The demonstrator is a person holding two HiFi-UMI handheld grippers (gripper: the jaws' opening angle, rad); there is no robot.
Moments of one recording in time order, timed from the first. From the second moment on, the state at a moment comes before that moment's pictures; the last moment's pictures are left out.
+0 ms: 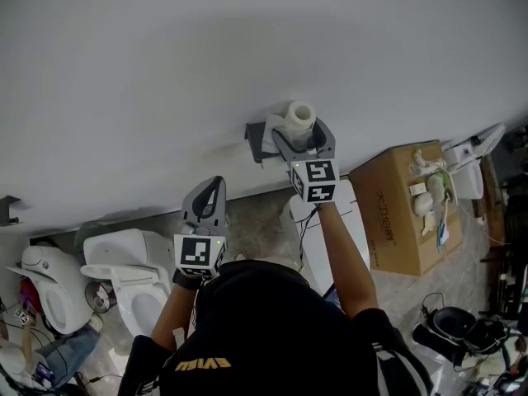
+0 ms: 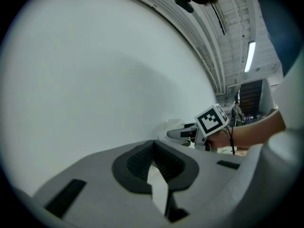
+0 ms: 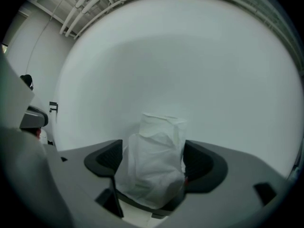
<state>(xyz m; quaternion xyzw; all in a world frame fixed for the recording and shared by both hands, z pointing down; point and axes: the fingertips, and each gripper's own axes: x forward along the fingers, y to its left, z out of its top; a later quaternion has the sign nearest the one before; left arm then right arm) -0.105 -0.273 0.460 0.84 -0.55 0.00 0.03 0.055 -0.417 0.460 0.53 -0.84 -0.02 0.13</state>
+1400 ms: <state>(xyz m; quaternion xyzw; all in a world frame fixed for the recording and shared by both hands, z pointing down) -0.114 -0.251 0.463 0.83 -0.55 0.01 0.03 0.065 -0.420 0.447 0.54 -0.82 -0.03 0.16</state>
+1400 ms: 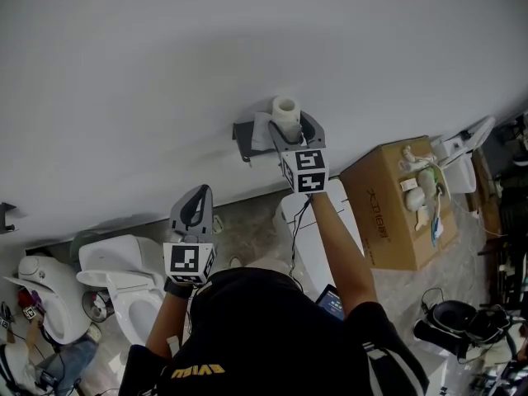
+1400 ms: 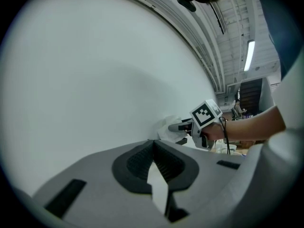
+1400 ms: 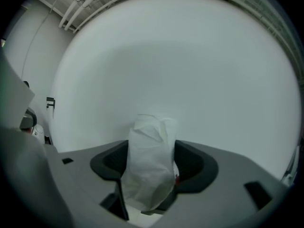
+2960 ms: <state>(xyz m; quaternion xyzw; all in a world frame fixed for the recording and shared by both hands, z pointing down) -0.117 -0.260 0.444 0.84 -0.54 0.04 0.02 0.072 -0.375 0.226 0.48 -0.88 -0.07 0.02</state>
